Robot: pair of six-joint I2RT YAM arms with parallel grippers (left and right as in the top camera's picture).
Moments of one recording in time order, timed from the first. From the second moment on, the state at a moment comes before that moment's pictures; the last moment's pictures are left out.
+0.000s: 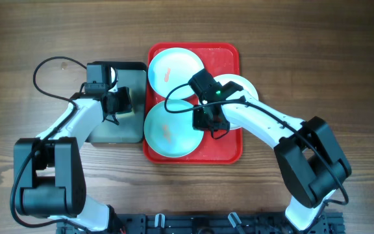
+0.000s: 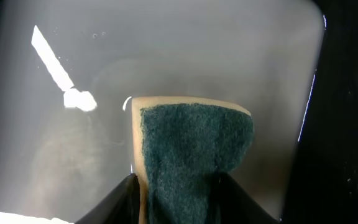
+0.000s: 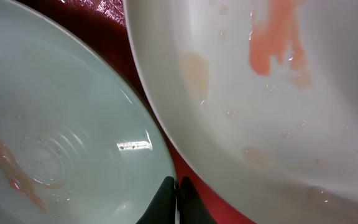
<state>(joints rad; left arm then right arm) -0.01 1.73 0.92 -0.32 0.05 -0.24 0.63 1.90 1.23 -0.75 -0.13 0.67</state>
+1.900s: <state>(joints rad) -0.01 1.45 0.92 -0.33 0.00 -0.23 0.62 1.90 1.22 -0.74 -0.15 0.68</state>
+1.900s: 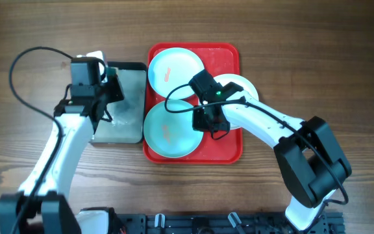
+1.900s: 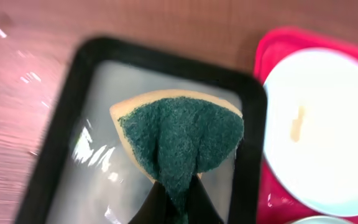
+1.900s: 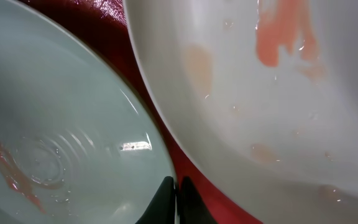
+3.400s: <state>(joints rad) -0.01 1.38 0.92 -0.40 0.00 -0.11 0.62 1.90 1.22 -0.74 -0.15 0.69</state>
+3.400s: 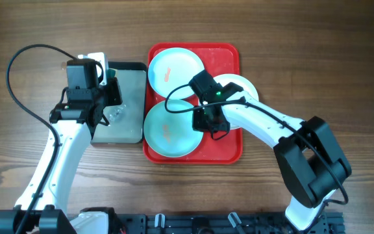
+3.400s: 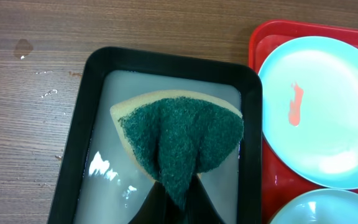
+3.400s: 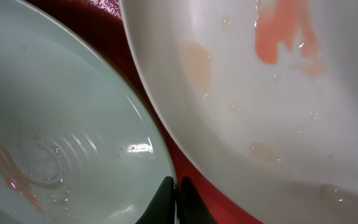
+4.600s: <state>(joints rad) -0.01 1.38 0.92 -0.37 0.07 -0.13 0.62 1.90 1.22 -0.77 -0.13 0.71</state>
